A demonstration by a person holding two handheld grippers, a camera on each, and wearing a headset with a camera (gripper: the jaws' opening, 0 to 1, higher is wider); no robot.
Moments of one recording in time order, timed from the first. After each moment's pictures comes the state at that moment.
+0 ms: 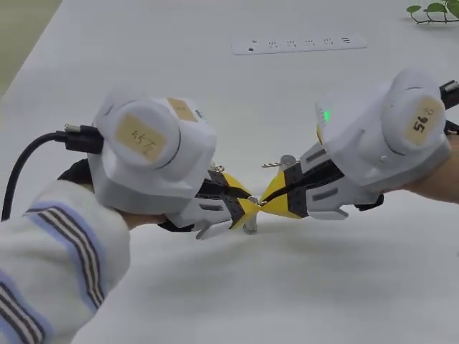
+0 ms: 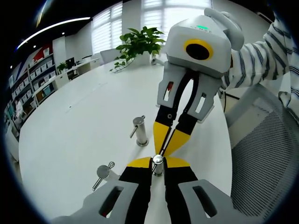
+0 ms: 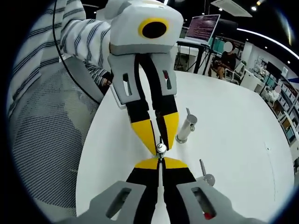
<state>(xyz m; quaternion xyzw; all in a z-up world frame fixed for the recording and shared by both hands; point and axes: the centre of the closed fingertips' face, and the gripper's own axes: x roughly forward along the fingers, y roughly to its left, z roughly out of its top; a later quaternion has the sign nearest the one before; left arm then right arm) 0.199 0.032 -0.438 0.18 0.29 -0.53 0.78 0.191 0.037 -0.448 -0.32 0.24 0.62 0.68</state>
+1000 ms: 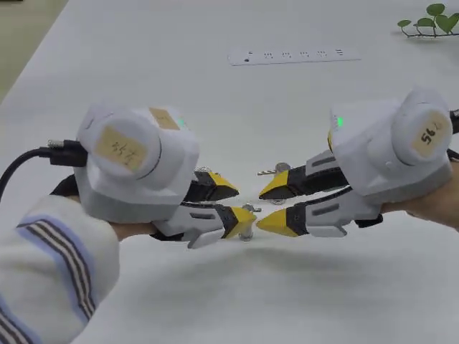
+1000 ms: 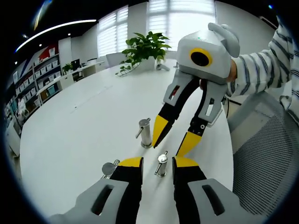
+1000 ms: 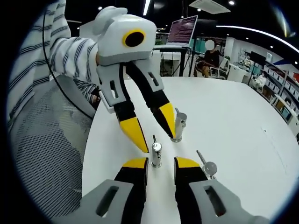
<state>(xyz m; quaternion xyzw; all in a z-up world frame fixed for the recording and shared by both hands) 0.200 0.042 -0.432 0.16 0.26 -0.51 0.80 0.193 0.028 -0.447 -0.21 0.26 0.57 0.75</state>
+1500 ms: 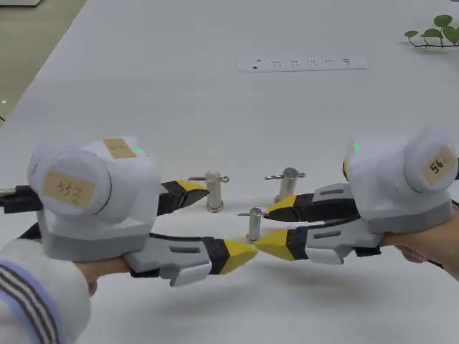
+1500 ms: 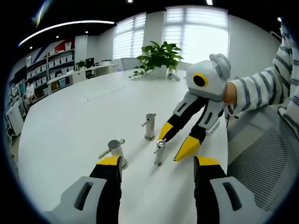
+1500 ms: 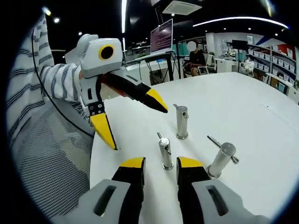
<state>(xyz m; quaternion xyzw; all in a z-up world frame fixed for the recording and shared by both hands) 0.180 0.071 -0.431 0.09 0.26 -0.48 0.84 0.182 0.040 -0.463 -0.10 0.27 0.56 0.78</state>
